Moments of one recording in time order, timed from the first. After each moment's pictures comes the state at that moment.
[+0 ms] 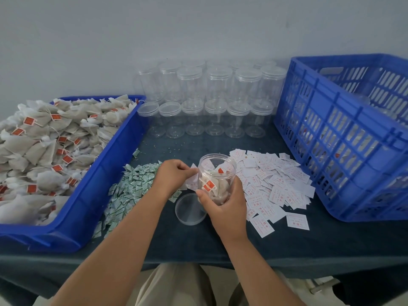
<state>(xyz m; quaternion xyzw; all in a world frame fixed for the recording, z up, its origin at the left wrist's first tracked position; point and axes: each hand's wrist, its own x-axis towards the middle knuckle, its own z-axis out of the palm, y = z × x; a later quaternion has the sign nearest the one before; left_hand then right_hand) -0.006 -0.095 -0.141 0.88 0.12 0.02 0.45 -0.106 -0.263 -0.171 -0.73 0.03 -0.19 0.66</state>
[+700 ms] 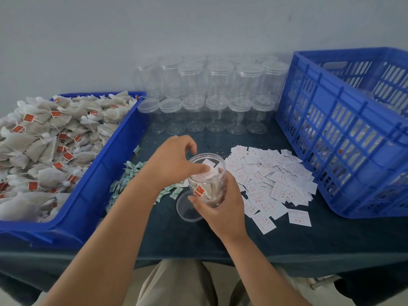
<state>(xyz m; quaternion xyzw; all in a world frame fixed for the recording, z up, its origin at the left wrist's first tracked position) -0.055 -0.106 -0.041 0.96 -0.06 0.03 0.28 -0.110 -0.261 -0.171 -0.76 -0.06 -0.19 0.62</state>
